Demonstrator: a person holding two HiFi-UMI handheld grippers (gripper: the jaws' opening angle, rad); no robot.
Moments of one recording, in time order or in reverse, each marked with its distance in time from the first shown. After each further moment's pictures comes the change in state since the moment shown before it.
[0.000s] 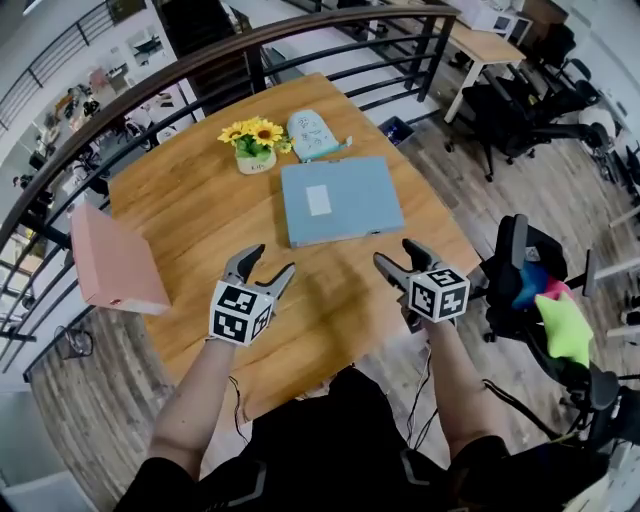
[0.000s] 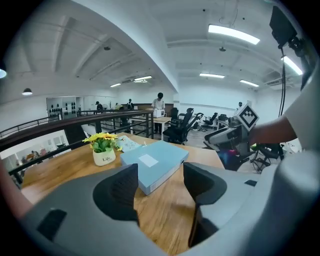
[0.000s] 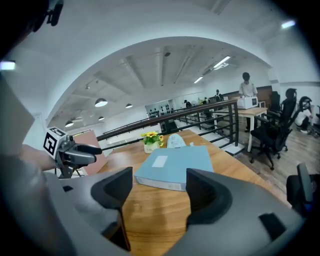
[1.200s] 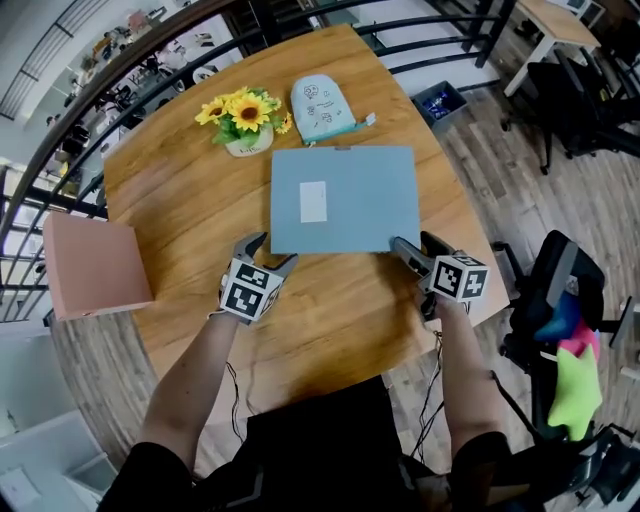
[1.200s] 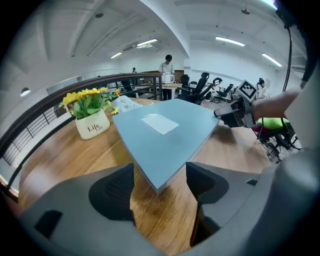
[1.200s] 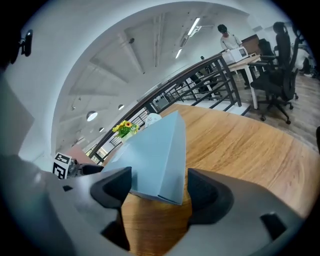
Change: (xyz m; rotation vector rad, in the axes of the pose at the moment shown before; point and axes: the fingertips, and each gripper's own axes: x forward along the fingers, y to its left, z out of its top) left arm 0.172 0.044 -0.090 -0.012 0.380 0.110; right arm 0.133 -0.170 -0.063 0.341 0.154 0.161
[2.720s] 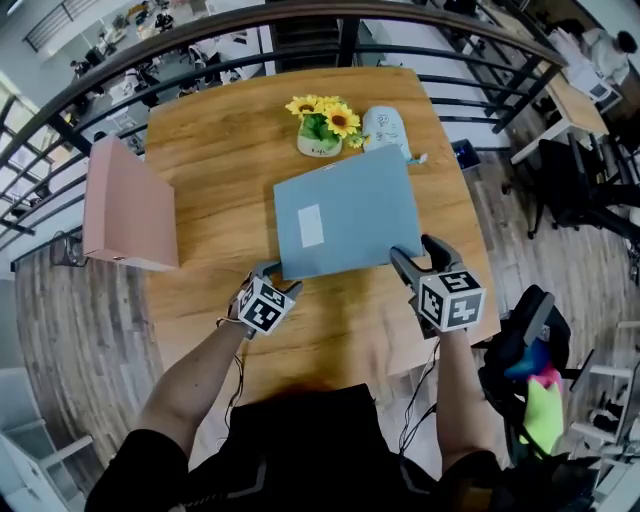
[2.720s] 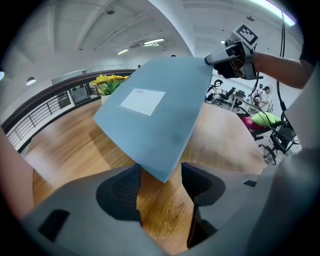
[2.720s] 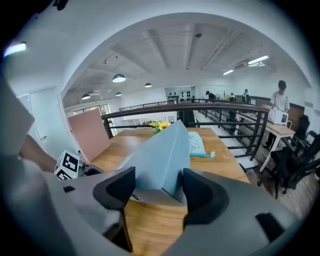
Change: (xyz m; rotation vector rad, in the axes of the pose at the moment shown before) left arm -0.069 0.016 -0.114 -0.064 0.015 -0.015; right arm -0.004 0.224 0.048 -0.589 0.086 -0.107
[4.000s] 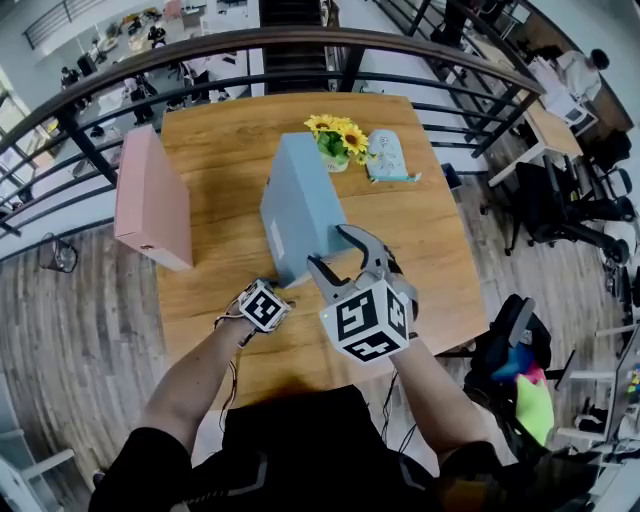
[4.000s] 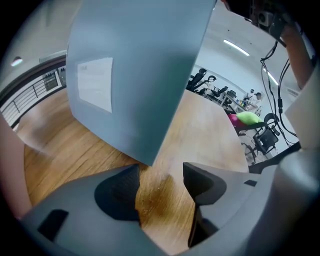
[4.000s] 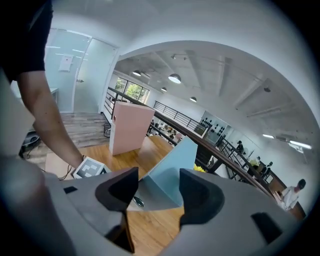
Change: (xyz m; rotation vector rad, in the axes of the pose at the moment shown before) left arm -0.029 0.003 -0.062 -0.025 0.127 -0.142; right arm -0.013 0.245 0.104 -0.692 -0.082 0.037
